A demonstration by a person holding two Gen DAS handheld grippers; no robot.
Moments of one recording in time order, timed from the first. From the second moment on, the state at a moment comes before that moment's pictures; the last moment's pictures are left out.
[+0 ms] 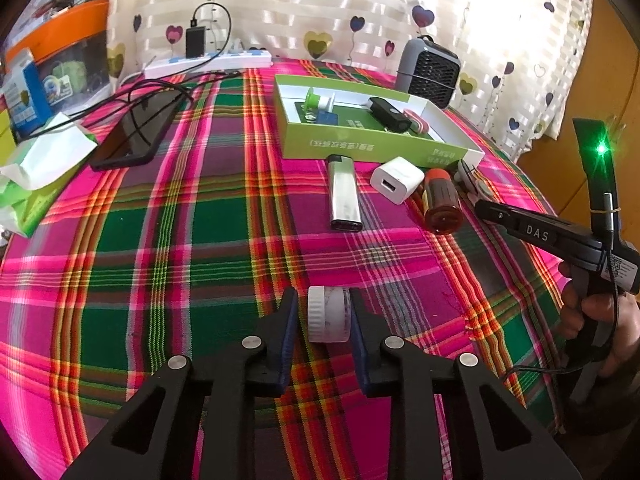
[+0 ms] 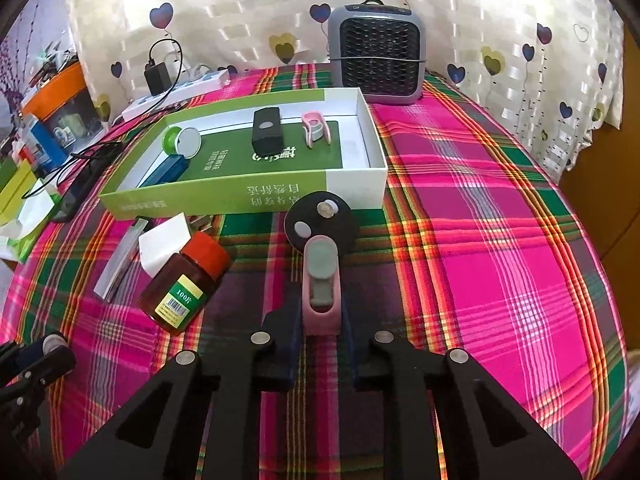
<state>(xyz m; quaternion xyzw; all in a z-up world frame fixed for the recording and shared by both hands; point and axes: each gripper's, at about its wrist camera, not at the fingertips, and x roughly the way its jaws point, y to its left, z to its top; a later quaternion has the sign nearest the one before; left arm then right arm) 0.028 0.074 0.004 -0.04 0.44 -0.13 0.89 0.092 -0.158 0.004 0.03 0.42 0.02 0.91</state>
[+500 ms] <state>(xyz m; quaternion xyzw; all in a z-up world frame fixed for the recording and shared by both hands) 0.028 0.076 0.005 -0.04 0.44 -0.12 0.89 0.089 -0.158 0.004 0.04 0.42 0.03 0.91</state>
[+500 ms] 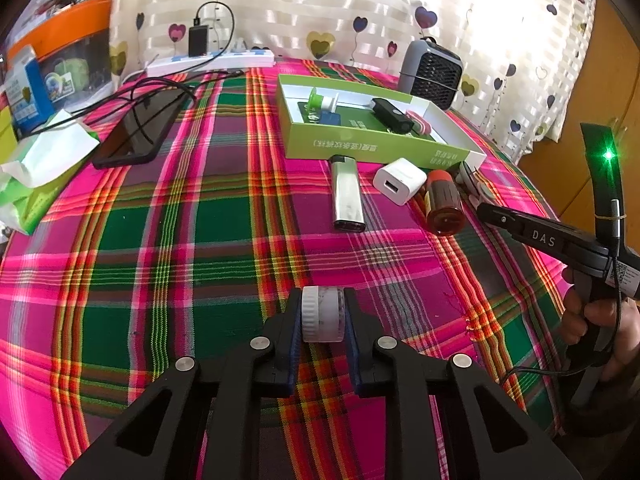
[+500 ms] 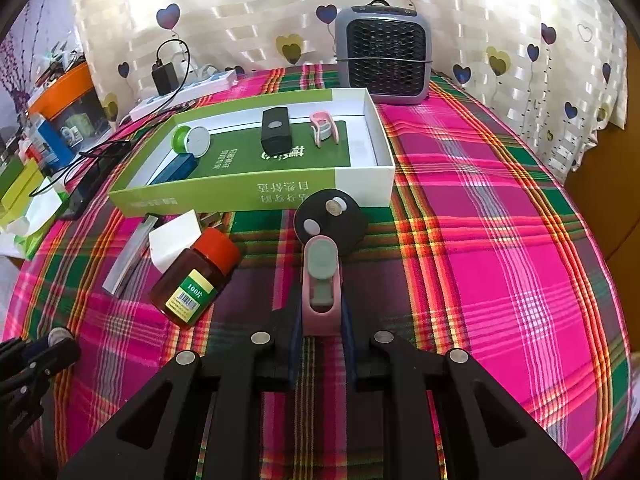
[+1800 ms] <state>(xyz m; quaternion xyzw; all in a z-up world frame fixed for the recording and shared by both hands) 0.068 0.052 0.051 -0.03 0.40 -0.15 0.90 0.092 -0.174 0.043 0.07 0.38 0.09 0.92</state>
